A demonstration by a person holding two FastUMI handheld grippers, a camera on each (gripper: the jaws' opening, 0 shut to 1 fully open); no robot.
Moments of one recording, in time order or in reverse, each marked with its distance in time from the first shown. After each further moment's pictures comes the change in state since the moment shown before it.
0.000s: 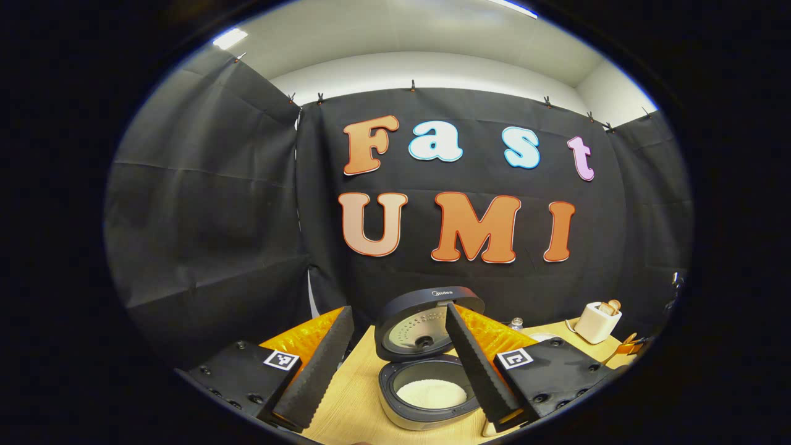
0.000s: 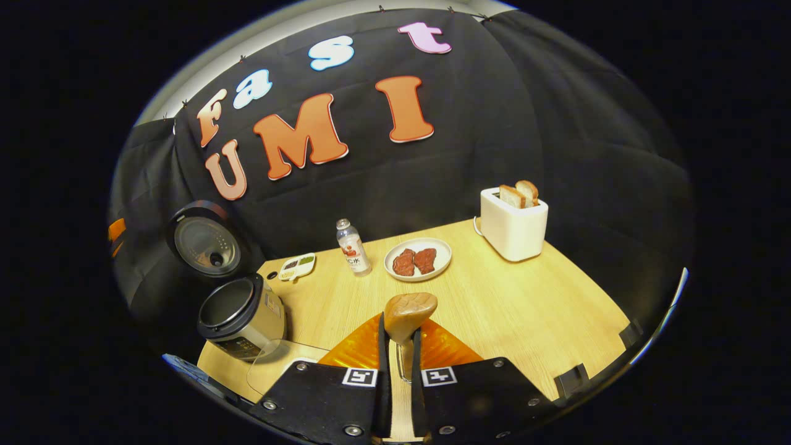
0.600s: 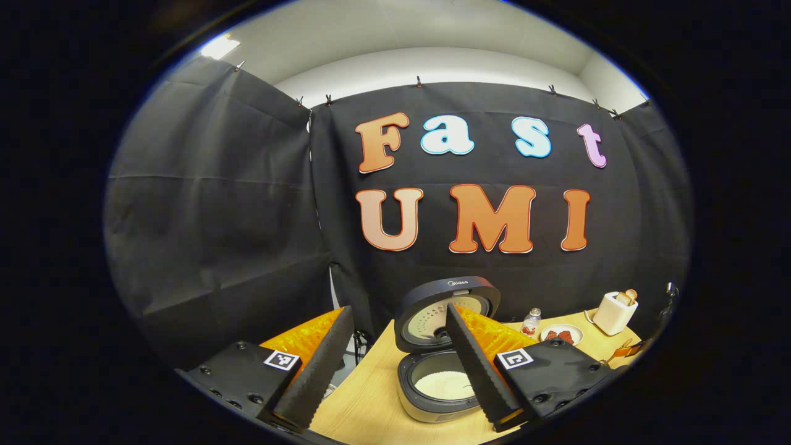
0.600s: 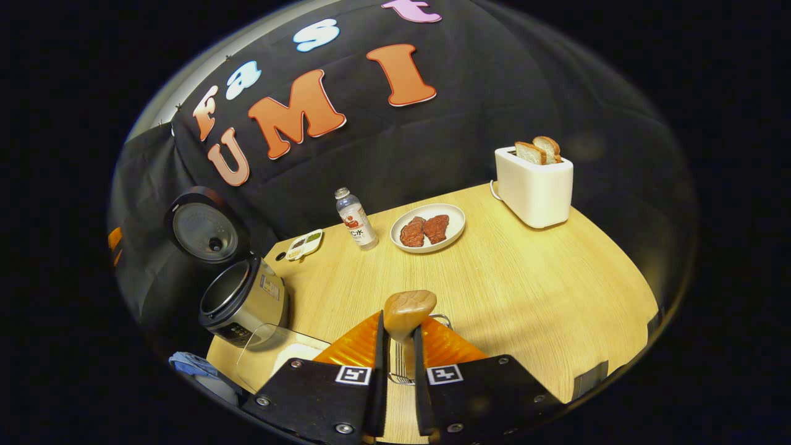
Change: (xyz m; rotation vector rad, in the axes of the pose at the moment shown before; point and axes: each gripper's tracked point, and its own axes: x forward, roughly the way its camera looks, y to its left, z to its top) left arm -0.021 0.003 -0.005 0.042 0.037 0.076; right arm 0.037 -0.016 -0.028 0.077 0.108 0.096
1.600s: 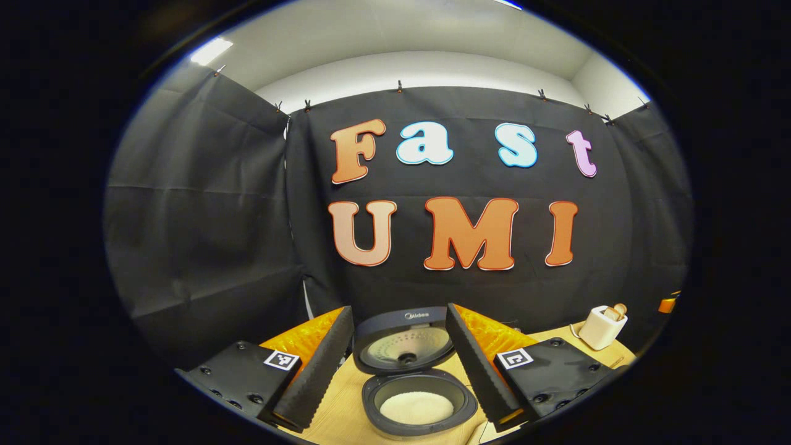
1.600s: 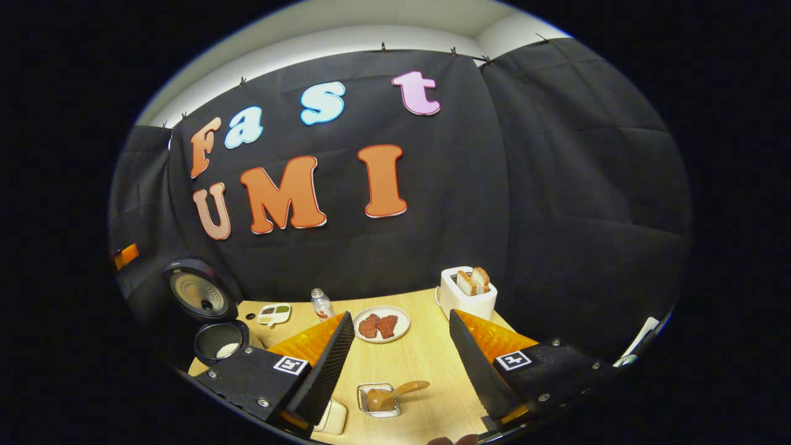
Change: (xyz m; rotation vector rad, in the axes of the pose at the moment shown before) left arm 0.076 -0.074 0.046 -0.023 -0.045 -0.075; right arm -0.164 0.019 0.188 -0.173 -0.398 -0.217
